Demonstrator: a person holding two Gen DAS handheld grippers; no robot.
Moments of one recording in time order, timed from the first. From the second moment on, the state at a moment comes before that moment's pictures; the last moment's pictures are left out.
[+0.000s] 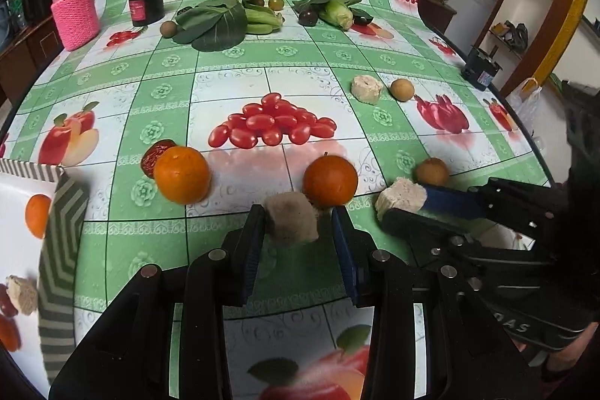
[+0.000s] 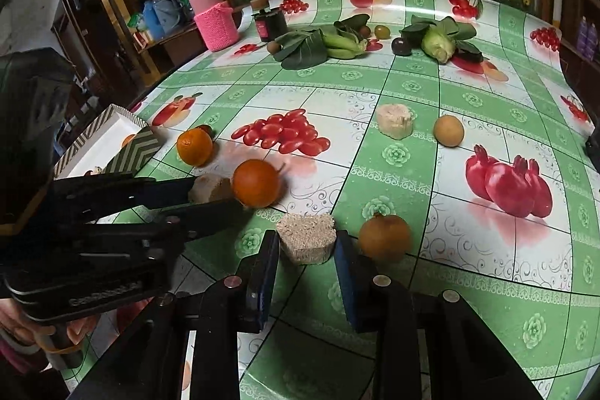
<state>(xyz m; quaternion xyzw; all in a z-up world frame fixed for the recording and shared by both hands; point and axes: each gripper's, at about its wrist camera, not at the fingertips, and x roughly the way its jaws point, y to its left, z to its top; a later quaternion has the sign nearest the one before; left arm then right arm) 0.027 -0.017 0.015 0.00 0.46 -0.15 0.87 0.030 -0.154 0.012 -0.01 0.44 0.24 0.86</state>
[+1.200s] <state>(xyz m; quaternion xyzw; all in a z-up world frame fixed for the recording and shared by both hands) -0.117 0.204 0.070 -0.09 0.40 0.03 0.91 -0.040 -0.002 0.065 -0.01 0.38 0.39 0.84</state>
